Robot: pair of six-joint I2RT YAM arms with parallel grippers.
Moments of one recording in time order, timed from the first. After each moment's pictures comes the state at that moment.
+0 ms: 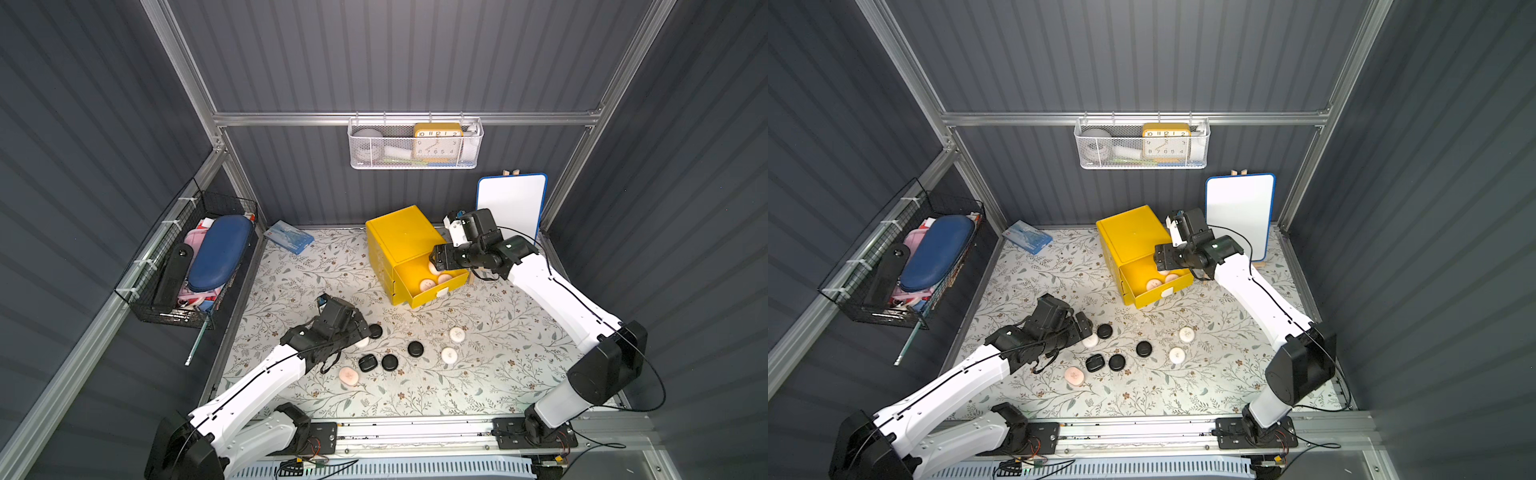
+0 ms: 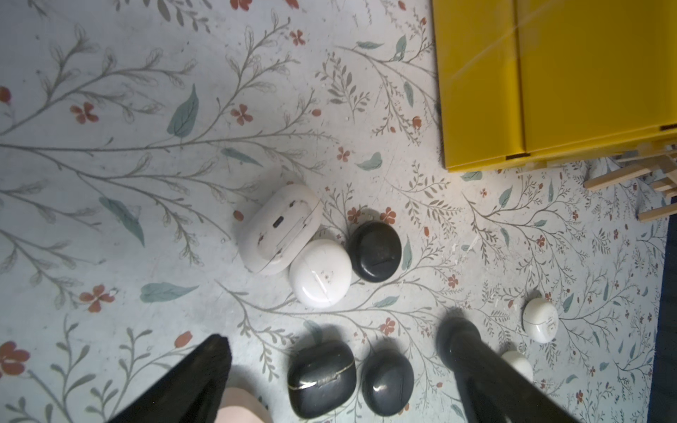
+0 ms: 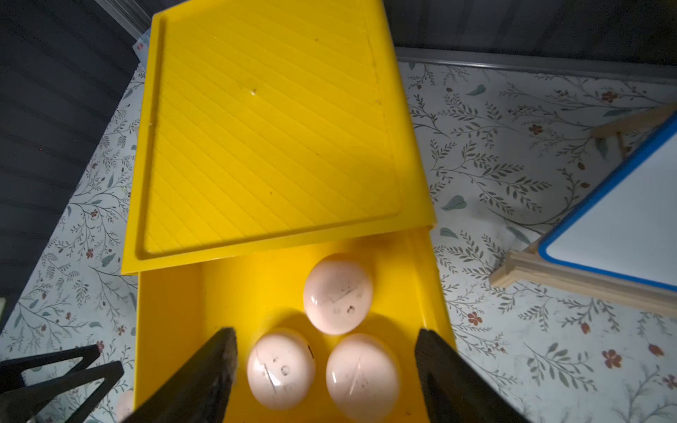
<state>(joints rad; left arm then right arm) -0.61 1.04 0.70 -0.63 -0.09 -0.93 0.46 1.61 1.58 -0.76 -0.08 0.26</state>
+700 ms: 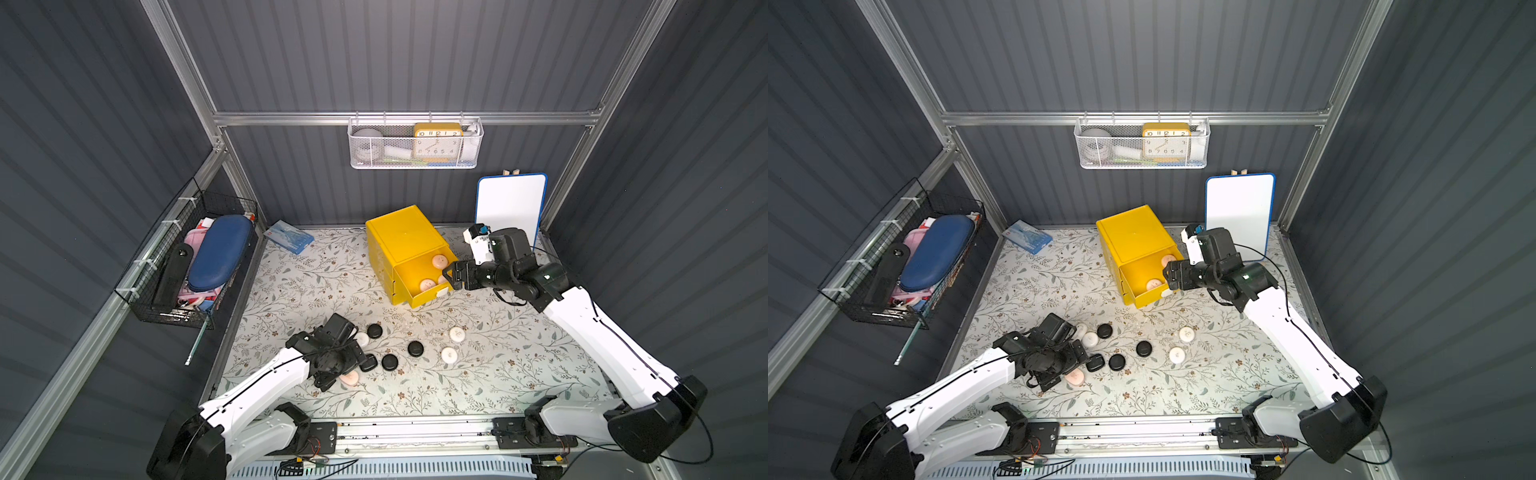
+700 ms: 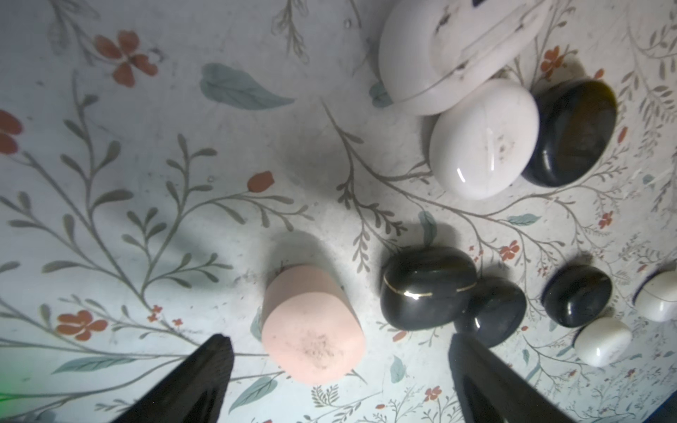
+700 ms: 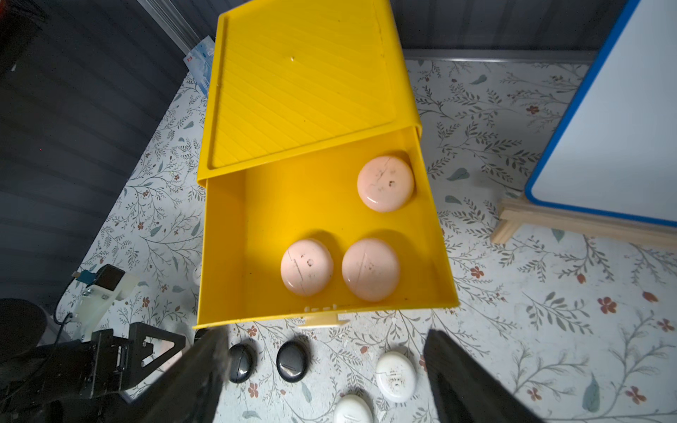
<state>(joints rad) -0.61 1.05 0.59 -0.82 0.10 -1.13 0.46 1.28 1.32 -0.75 -0.13 0.28</state>
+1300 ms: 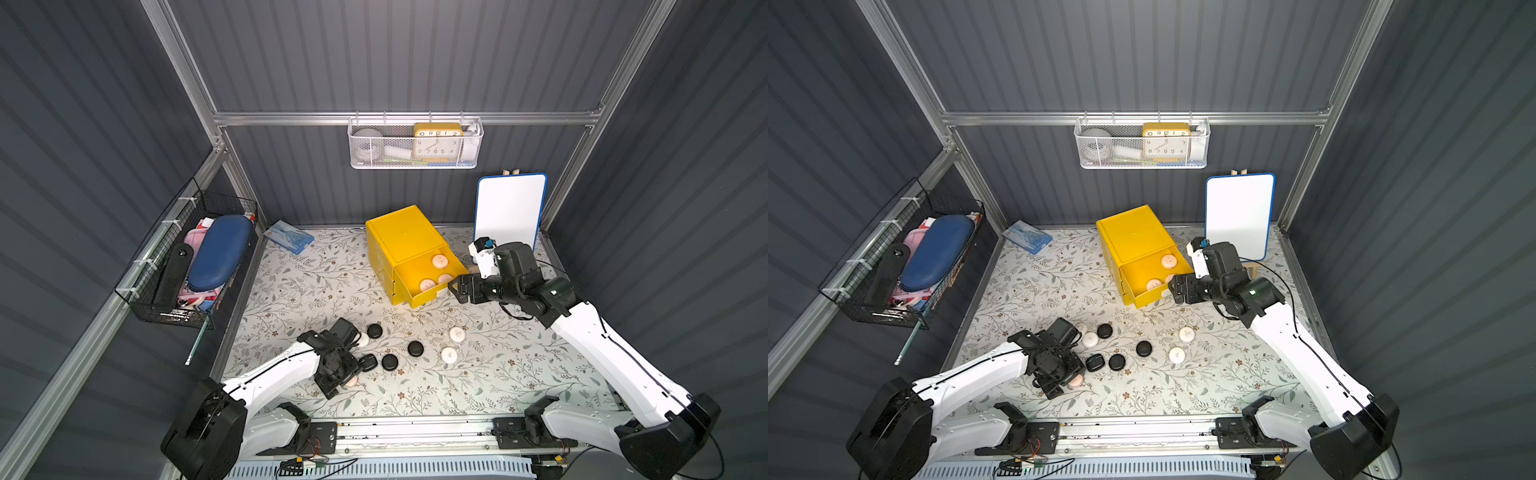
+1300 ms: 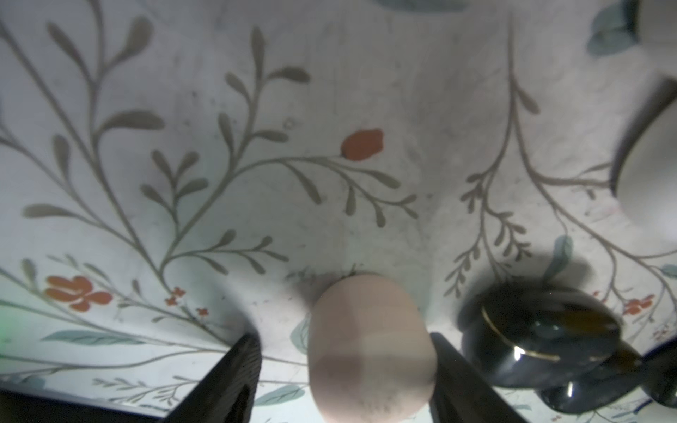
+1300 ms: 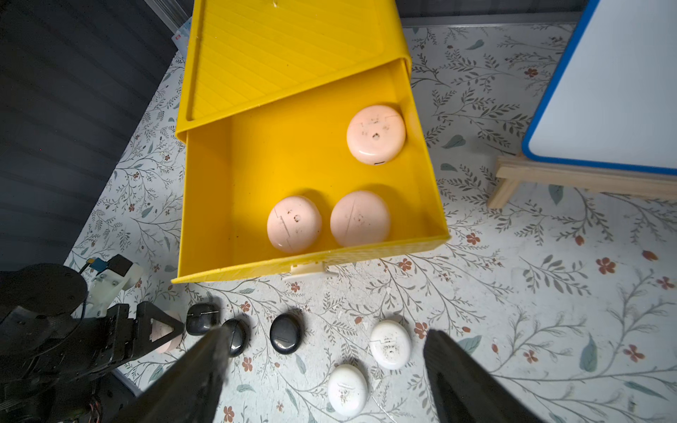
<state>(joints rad) -0.61 1.20 0.56 -0.82 0.15 -1.26 0.46 1.17 1.20 -0.74 -0.13 0.29</state>
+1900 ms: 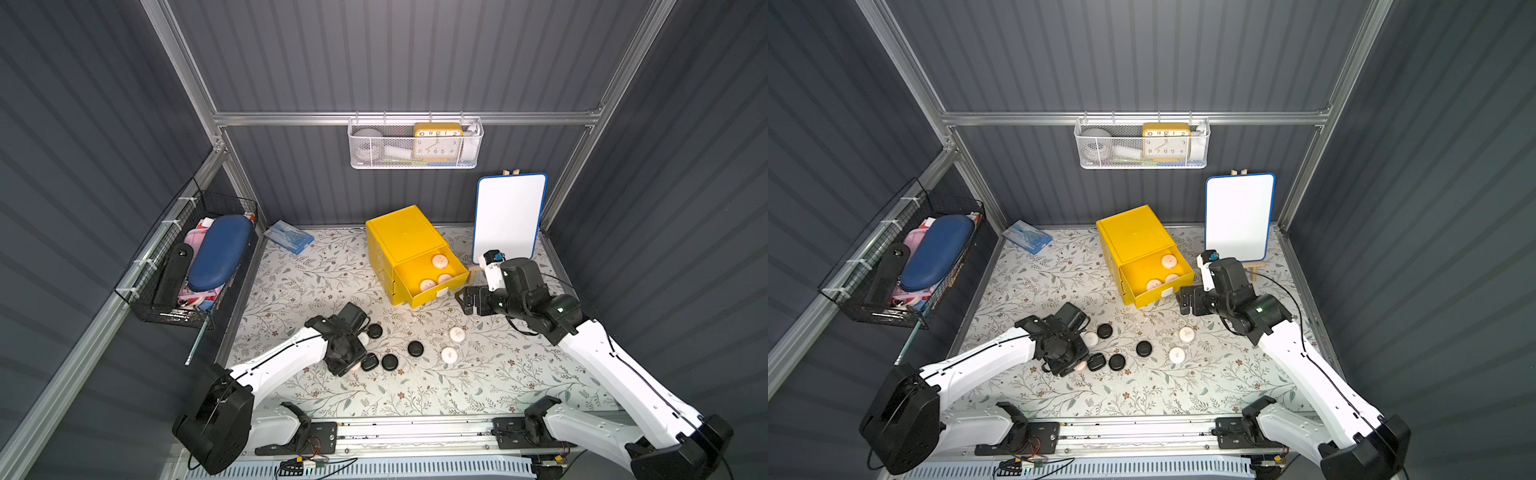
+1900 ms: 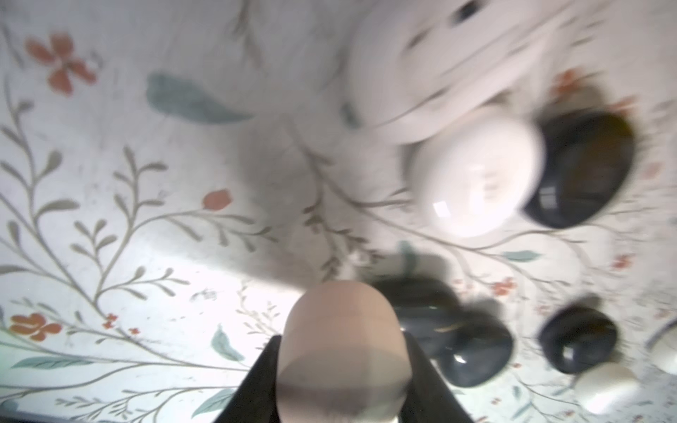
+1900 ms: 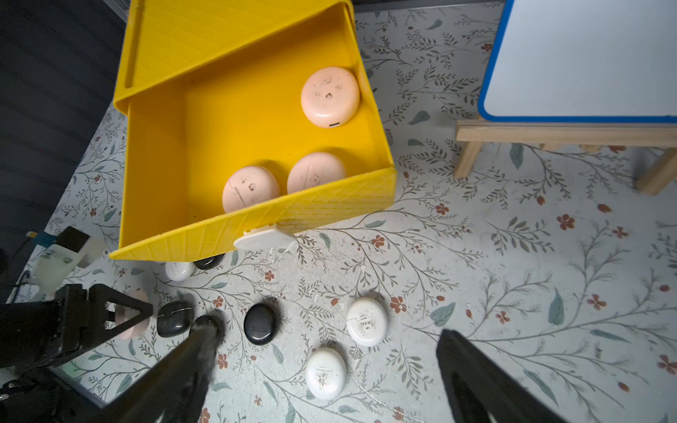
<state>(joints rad) -0.63 1.29 0.76 -0.82 0.06 -1.16 0.45 1.06 1.04 -0.72 -0.03 0.33</state>
